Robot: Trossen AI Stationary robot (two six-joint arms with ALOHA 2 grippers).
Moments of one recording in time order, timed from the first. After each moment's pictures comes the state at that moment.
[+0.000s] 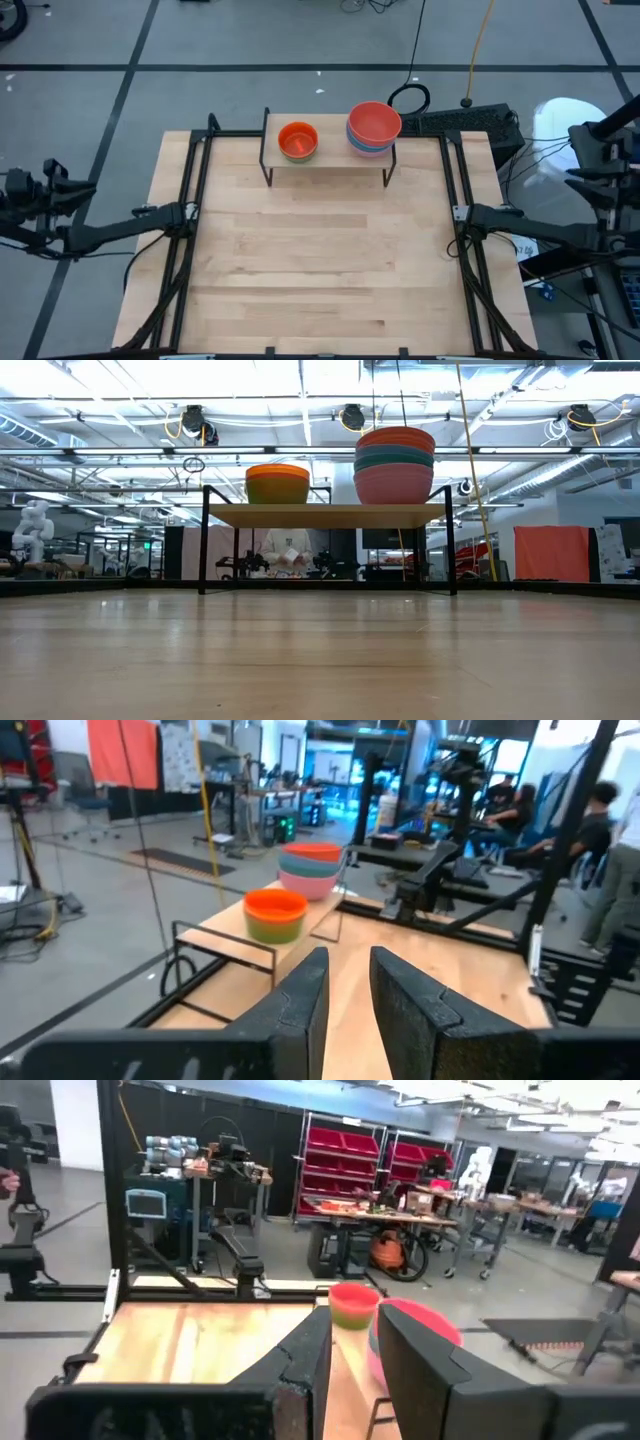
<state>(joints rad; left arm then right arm) 0.34 0.15 1.68 -1.57 0.01 -0.11 -0.40 0.46 1.88 -1.45 -0.15 -0.14</state>
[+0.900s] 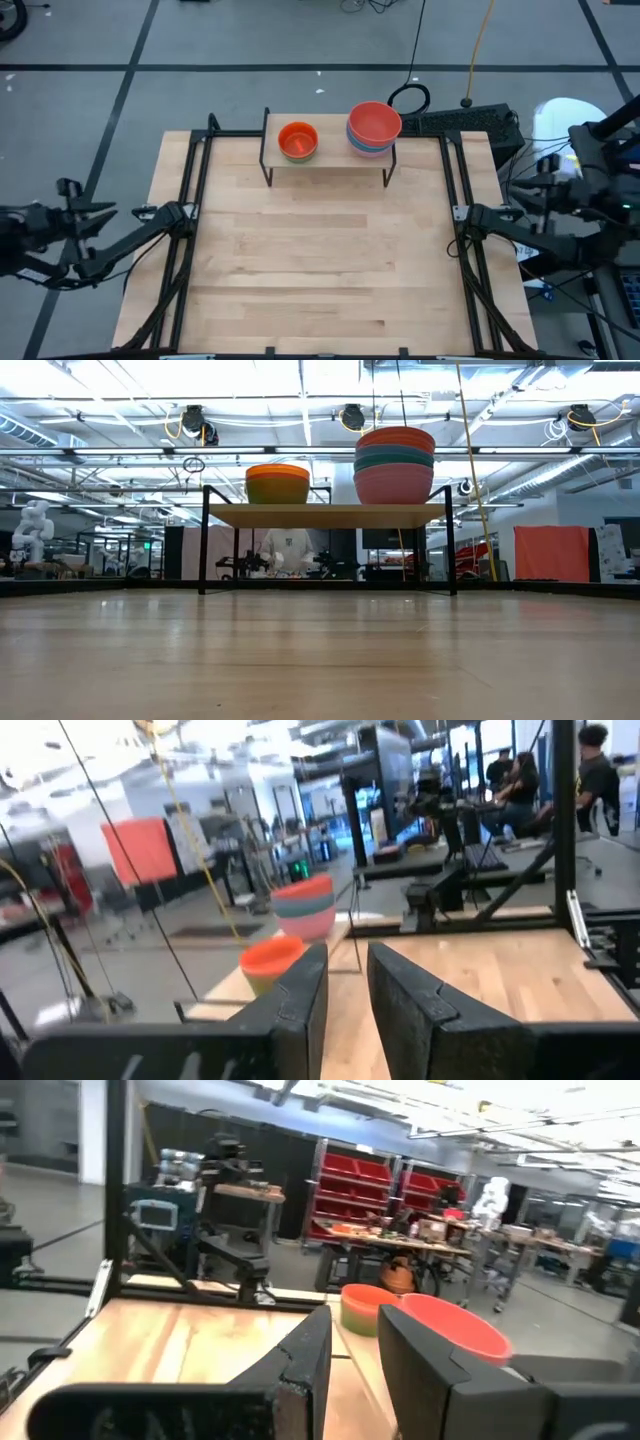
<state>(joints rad) 0.65 0.01 1.43 -1.34 0.33 0.19 -0.40 0.03 1.10 -1.01 -0.19 -0.14</state>
